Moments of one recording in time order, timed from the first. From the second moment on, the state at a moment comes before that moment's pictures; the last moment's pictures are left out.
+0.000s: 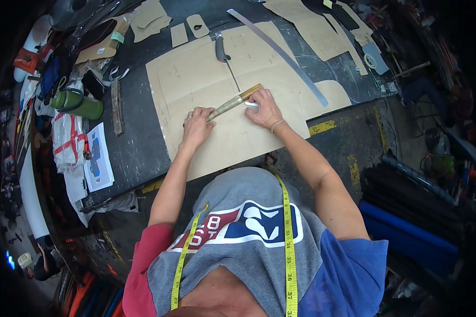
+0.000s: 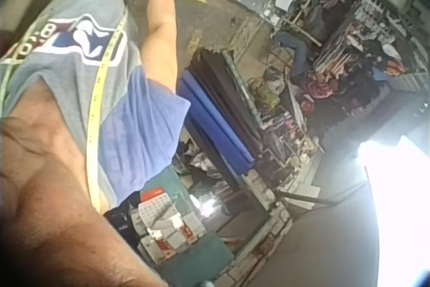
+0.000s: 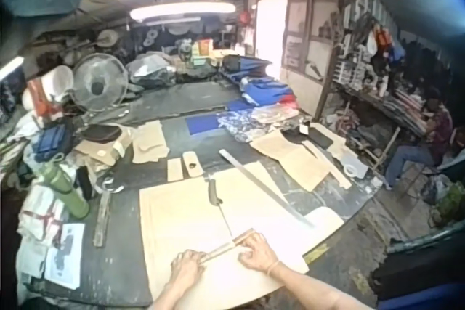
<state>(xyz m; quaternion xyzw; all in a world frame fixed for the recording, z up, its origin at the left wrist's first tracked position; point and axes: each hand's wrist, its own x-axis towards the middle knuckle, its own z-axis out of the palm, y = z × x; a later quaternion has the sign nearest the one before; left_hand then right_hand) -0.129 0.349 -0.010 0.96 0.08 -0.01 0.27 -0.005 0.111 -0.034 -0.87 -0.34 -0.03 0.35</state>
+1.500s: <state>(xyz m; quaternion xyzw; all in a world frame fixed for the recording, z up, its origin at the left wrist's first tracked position) -0.088 0.317 0.034 0.92 0.27 -0.11 0.25 0.035 0.089 -0.062 -0.70 -0.26 0.19 0.64</state>
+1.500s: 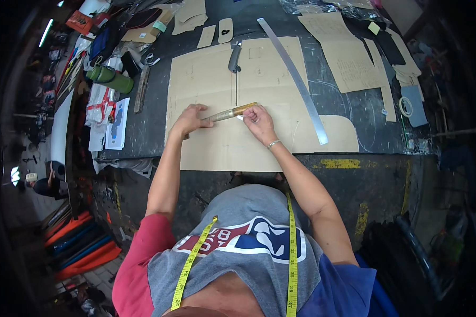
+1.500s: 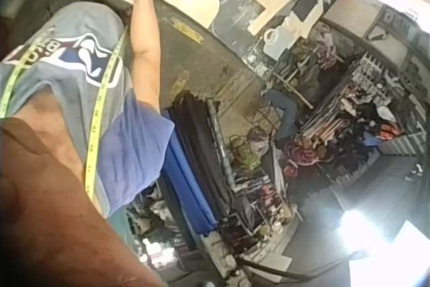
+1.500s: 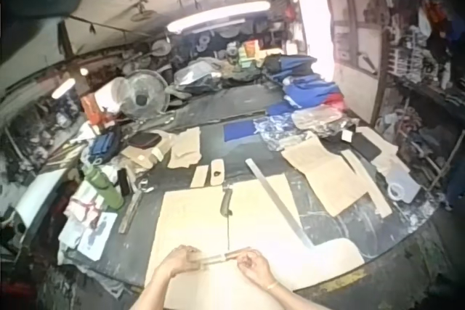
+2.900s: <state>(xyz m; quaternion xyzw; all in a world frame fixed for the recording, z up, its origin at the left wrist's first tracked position) -0.096 0.151 0.192 0.86 -0.31 0.12 0.38 -0.103 0.172 0.133 -0.35 -0.40 0.68 0.49</state>
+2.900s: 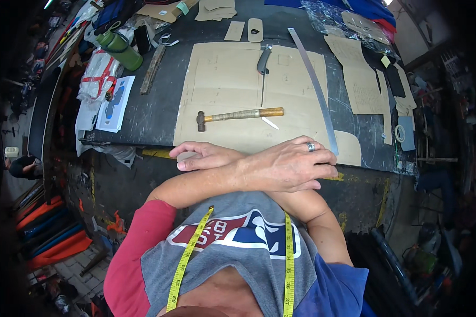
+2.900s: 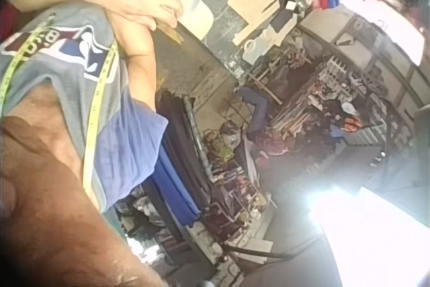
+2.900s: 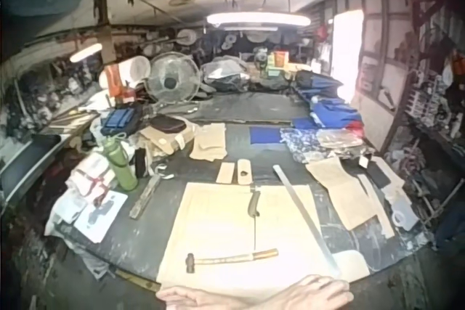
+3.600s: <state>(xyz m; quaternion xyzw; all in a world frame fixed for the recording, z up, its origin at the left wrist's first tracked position) -0.105 0.144 0.179 0.85 -0.33 0.15 0.37 -0.105 0.169 0.125 -0.41 -0.46 0.67 0.42</state>
